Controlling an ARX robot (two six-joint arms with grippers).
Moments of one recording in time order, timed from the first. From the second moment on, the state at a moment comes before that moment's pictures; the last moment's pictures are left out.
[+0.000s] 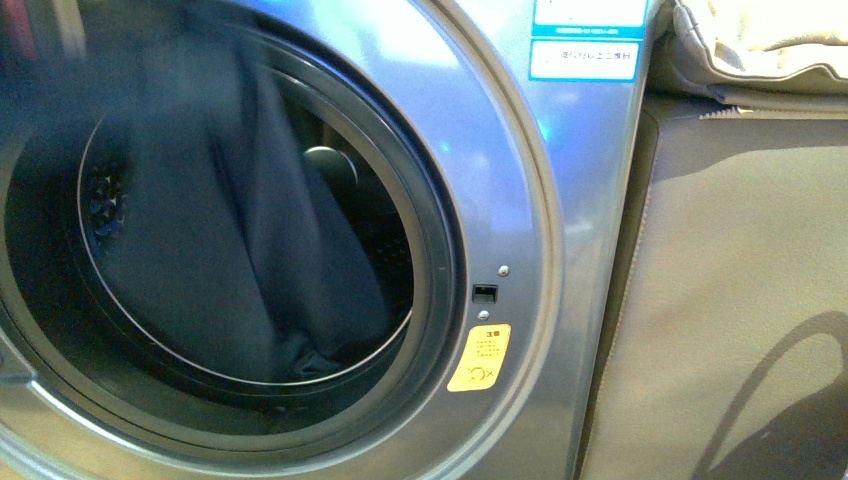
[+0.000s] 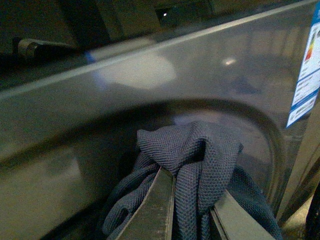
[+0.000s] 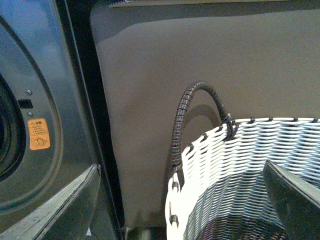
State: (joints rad) left arm -0.10 1.17 1.01 0.26 0.45 0.22; right arm 0.00 0.00 0.01 0.00 0.00 0.00
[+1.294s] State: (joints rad) left arm -0.60 1.51 2.10 -0.24 0.24 0.16; right arm 0.00 0.00 0.01 0.00 0.00 0.00
